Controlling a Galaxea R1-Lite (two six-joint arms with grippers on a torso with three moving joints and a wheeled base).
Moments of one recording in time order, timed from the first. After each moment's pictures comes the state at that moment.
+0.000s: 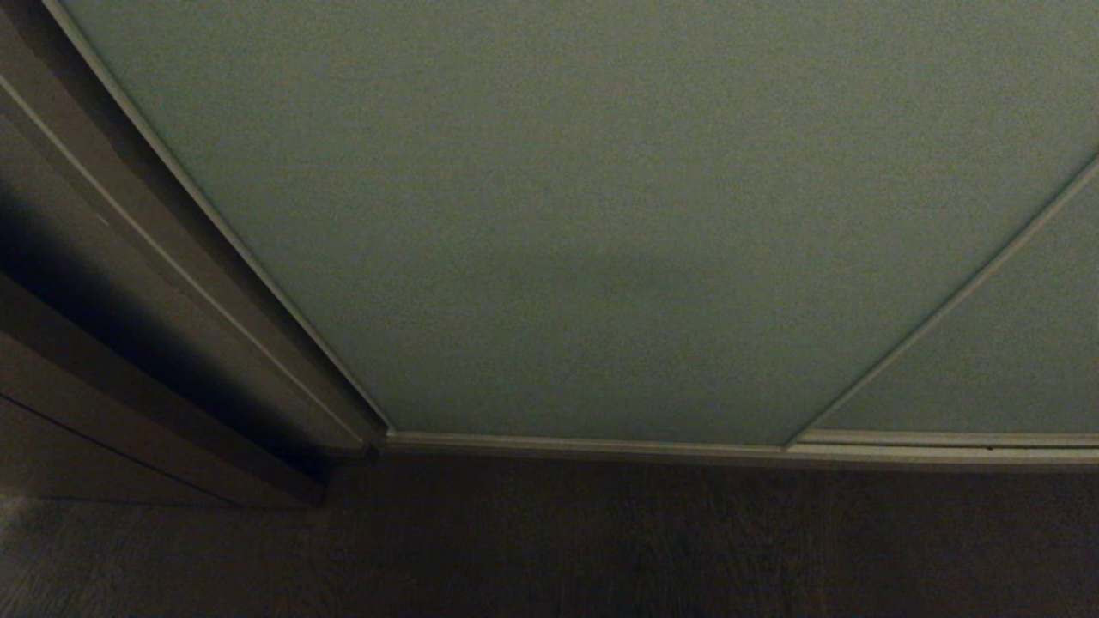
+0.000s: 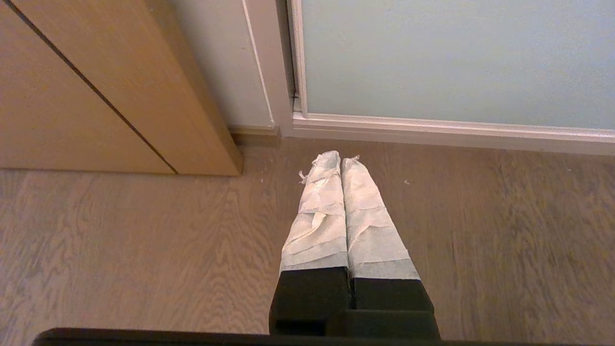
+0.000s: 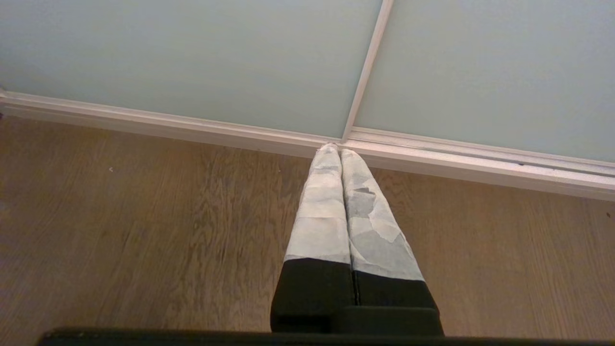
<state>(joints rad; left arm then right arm) 0.00 0.00 -0.01 0.03 -0.01 0.02 0.00 0.00 0.00 0.00 0.02 -0.05</state>
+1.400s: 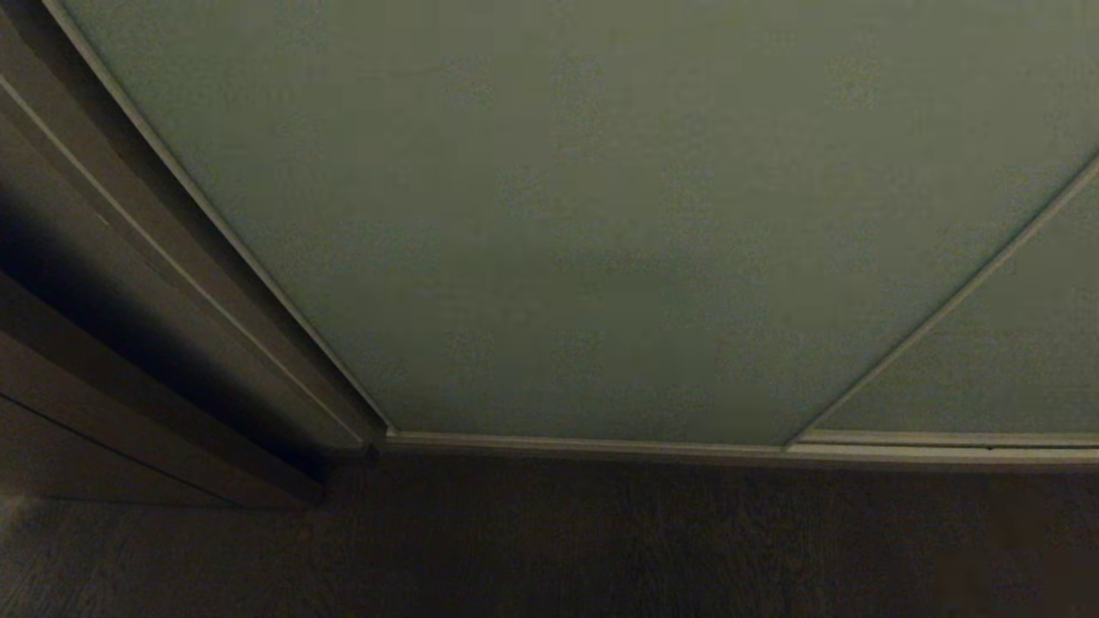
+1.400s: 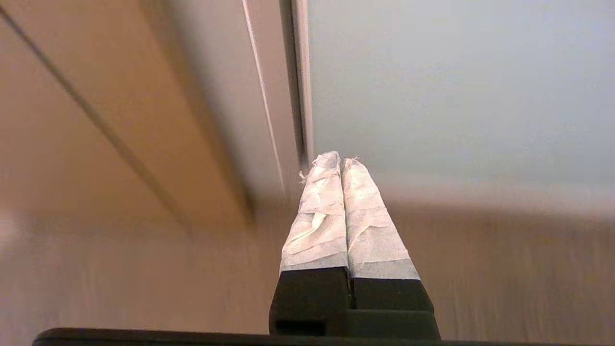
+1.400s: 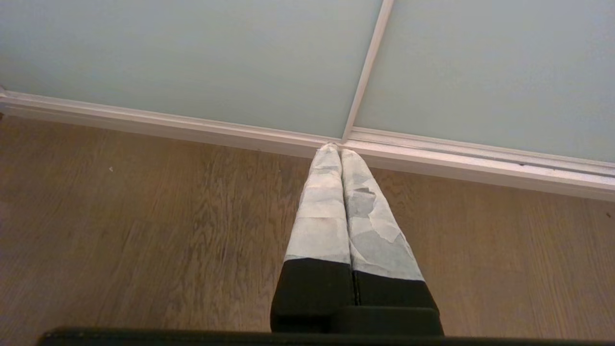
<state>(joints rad) 0.00 0.04 -0.21 0.02 0.02 0.03 0.00 0.00 0.00 0.00 0.02 -0.05</state>
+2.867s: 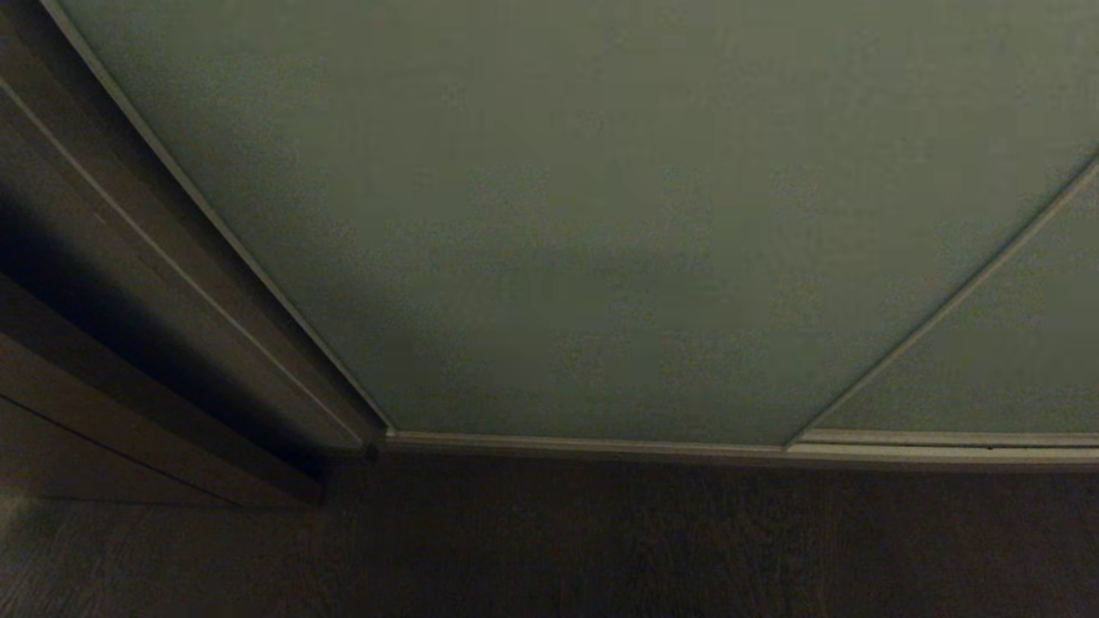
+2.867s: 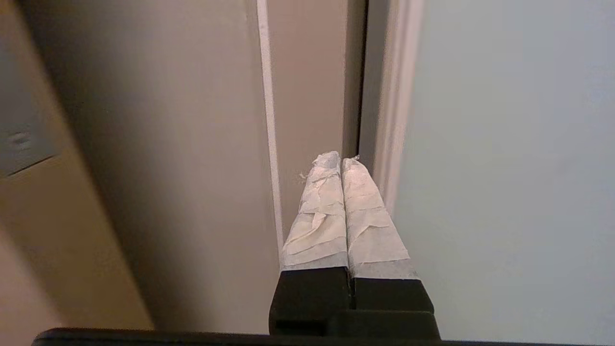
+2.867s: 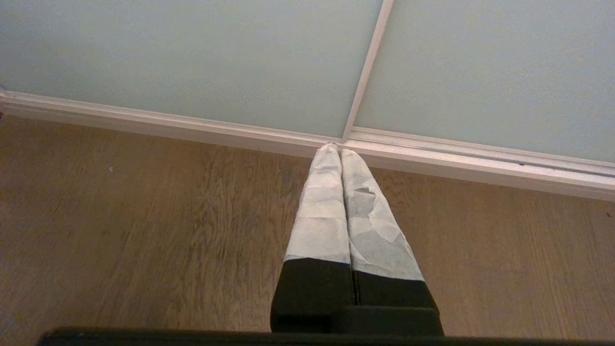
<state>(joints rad) 0.35 1.16 -1.14 -0.64 -0.09 -0.13 0.00 0.00 0.00 0.00 0.02 -0.05</state>
